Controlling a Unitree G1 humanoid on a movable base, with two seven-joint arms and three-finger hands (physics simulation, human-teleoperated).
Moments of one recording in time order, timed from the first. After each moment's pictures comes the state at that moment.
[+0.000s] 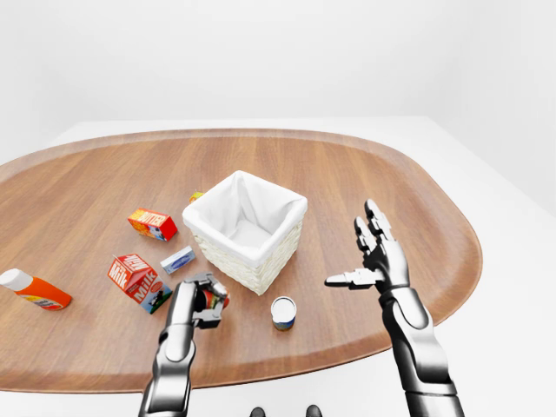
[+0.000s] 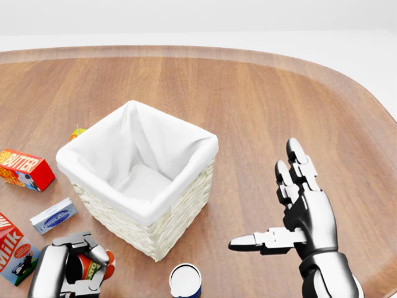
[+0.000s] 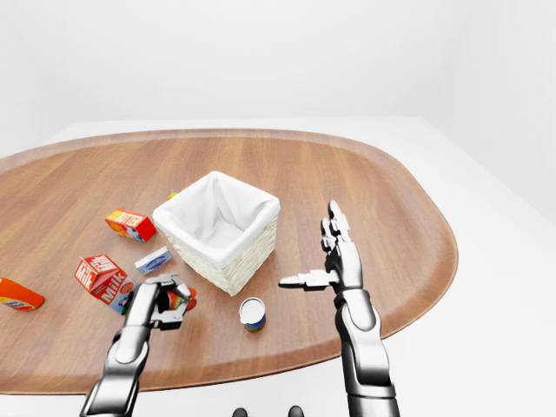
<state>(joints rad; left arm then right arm) 0.08 0.09 0.10 0.14 0.38 0.09 0.03 -0.01 -0.03 -0.07 -0.14 0.15 0.09 0.12</state>
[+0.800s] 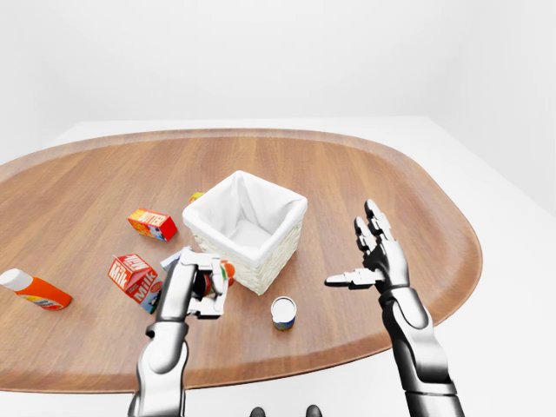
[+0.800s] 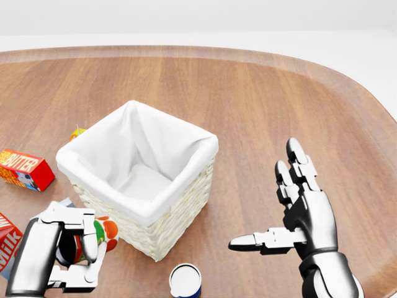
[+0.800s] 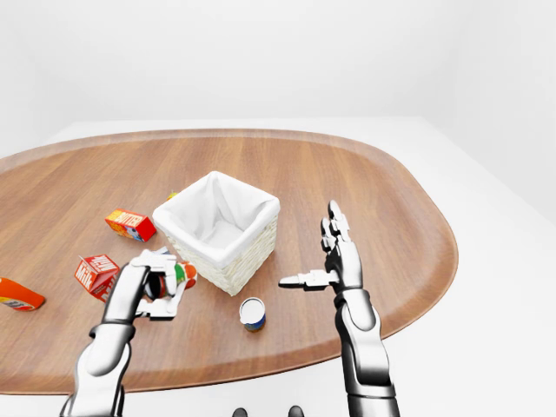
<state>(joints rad) 0.19 0.03 0.08 -0.36 0.45 0.09 -0.13 -0.01 -0.03 -0.07 -0.13 0.15 0.09 0.12</state>
